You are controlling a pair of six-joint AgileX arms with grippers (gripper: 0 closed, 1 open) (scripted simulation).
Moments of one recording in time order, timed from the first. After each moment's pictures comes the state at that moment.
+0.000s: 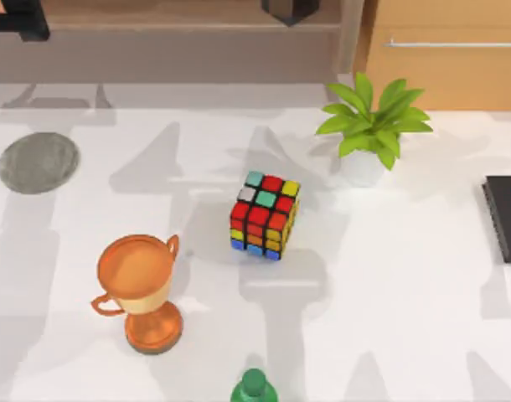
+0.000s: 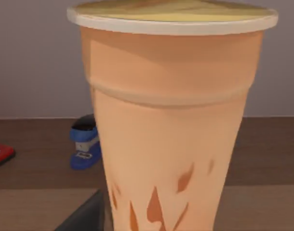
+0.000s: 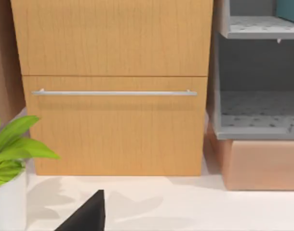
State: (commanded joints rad) left arm 0.04 1.71 0.90 0.81 0.12 0.01; right arm 0.00 0.00 0.00 0.00 0.00 0.00
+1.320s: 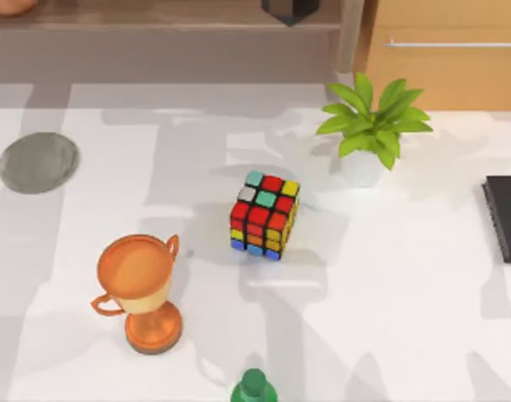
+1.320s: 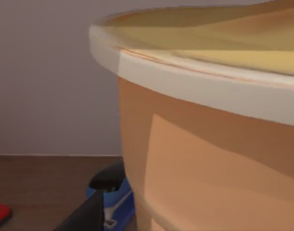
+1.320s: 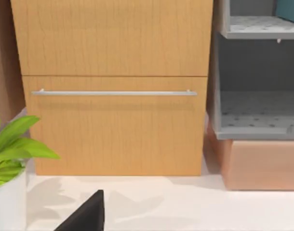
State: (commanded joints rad) left arm 0.04 2.06 1.32 0.74 0.09 0.00; right arm 0.00 0.00 0.00 0.00 0.00 0.00
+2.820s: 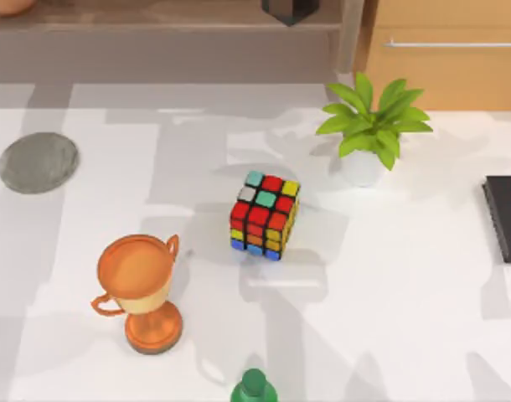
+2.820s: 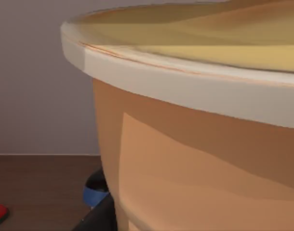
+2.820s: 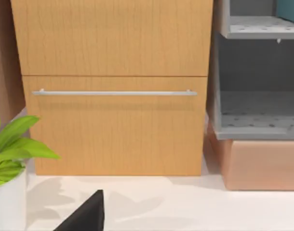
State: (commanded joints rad) left arm 0.05 2.06 1.32 0.74 0.09 0.00; right arm 0.00 0.00 0.00 0.00 0.00 0.00
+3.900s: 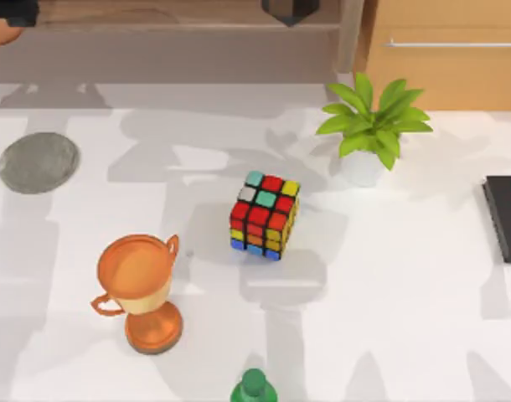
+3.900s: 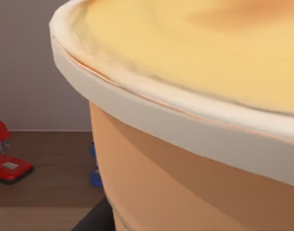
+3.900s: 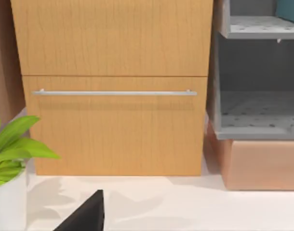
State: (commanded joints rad) left arm 0.05 1.77 0.96 0.83 0.10 0.00; right arm 0.00 0.00 0.00 0.00 0.00 0.00
